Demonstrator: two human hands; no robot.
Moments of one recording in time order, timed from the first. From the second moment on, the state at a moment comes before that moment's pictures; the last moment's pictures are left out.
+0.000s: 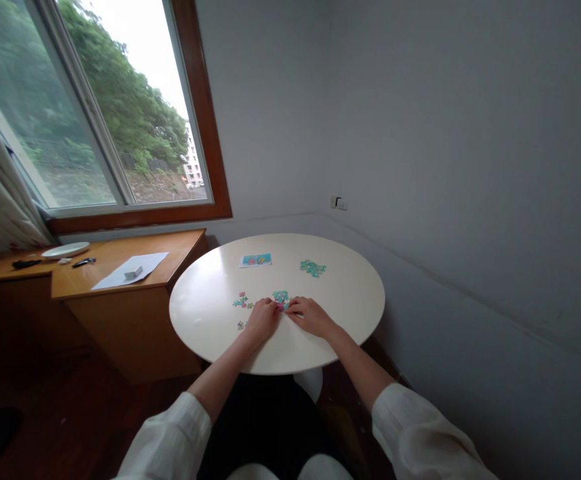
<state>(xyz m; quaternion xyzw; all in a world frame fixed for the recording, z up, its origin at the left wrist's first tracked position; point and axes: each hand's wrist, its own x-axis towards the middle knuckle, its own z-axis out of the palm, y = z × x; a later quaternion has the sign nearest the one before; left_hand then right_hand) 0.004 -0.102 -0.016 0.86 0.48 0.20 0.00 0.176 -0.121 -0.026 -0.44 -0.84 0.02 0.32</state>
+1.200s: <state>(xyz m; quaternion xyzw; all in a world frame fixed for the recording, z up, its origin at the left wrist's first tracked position) -0.004 -0.097 -0.008 0.83 0.50 0.23 0.06 0.176 -0.122 -0.025 -0.44 -0.84 0.02 0.32</state>
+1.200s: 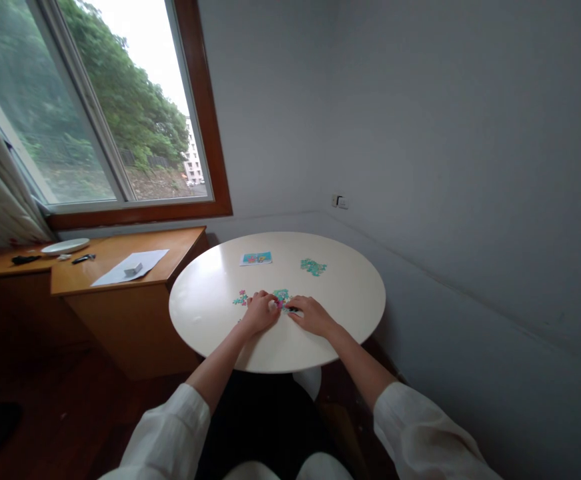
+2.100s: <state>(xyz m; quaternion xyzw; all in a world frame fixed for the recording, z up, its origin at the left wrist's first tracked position) -0.023 -0.075 -0.004 0.92 0.35 0.14 0.08 0.145 -0.120 -0.018 -0.54 -0.81 -0.04 0.24</state>
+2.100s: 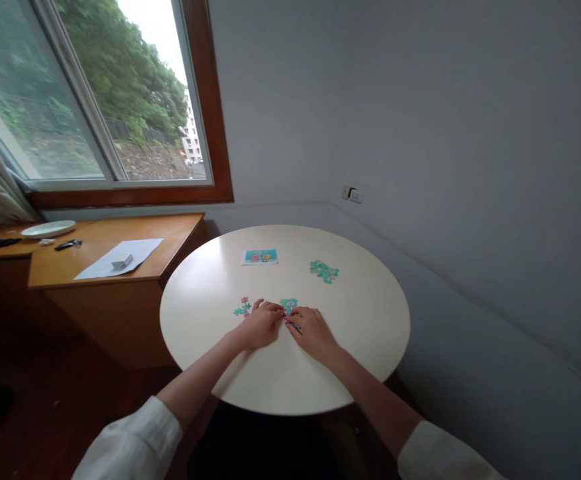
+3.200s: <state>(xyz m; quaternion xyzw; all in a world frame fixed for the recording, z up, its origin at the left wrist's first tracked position) -0.049 -0.064 0.003 0.87 0.41 0.24 0.14 0.121 -0.079 0.024 -0.59 -0.81 -0.07 0.03</state>
